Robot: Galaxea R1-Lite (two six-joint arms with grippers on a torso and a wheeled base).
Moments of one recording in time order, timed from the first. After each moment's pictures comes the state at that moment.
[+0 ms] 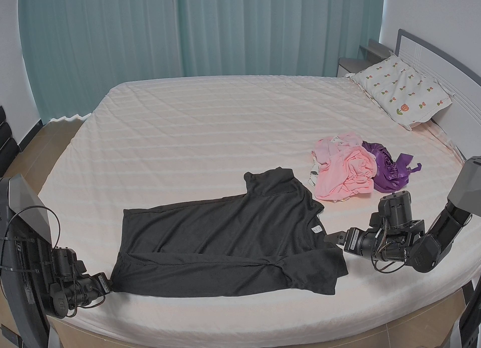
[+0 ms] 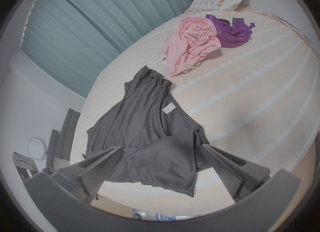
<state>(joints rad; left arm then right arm) 0.22 2.40 -0.02 -1.55 -0.22 -0.35 0.31 2.04 -0.53 -0.80 0.09 0.61</state>
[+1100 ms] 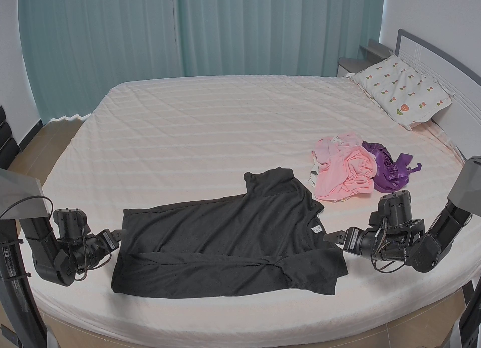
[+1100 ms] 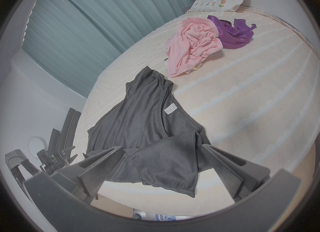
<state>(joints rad) 0.10 2.20 -0.39 -1.20 -0.09 -0.52 0.32 2.03 -0.54 -0.80 0.09 0.61</state>
